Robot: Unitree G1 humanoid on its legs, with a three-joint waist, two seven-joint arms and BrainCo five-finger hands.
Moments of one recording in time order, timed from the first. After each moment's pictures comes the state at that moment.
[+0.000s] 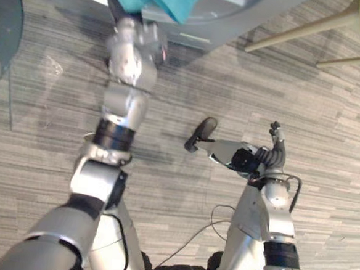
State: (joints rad) left arm -1.17 0.35 -0.08 0.38 -0.53 -0.18 0.40; right arm -0.15 -0.01 -0.15 0.02 -0.11 -0.01 -0.19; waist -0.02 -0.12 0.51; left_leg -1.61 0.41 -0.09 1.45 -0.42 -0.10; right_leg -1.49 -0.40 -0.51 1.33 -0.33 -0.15
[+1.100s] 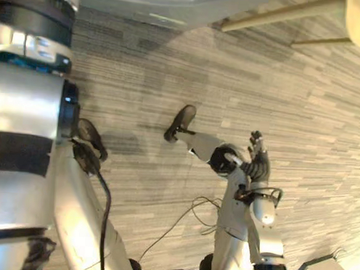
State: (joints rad) left arm -1.76 0.59 -0.27 0.83 0.17 0.12 0.33; right arm 0.04 0.06 -0.02 -0.03 -0.05 -0.08 -0.16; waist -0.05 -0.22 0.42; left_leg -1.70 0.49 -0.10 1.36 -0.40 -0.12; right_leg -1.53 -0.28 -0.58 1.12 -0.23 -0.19
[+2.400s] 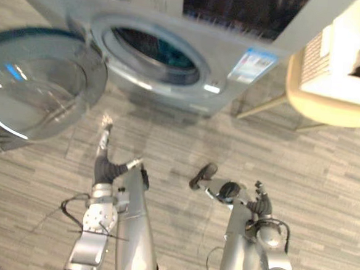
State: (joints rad) left arm 0.23 0.18 -0.02 -0.10 0.13 -0.18 0.32; right arm 0.05 -0.08 -0.06 0.50 -0.09 -0.08 -0.18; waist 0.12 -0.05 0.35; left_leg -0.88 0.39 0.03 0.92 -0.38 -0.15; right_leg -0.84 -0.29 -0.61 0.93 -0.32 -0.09
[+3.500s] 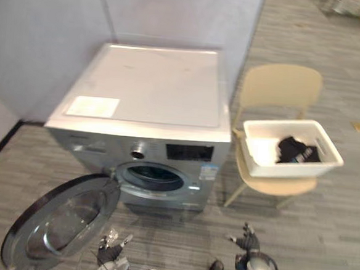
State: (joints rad) left arm 0.24 -0.01 0.14 0.71 -0.26 -0.16 0.25; right arm 0.09 -0.01 -0.08 0.63 -0.04 -0.04 -0.18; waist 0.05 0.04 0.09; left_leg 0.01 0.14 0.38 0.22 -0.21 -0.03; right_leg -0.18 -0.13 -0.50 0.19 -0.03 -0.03
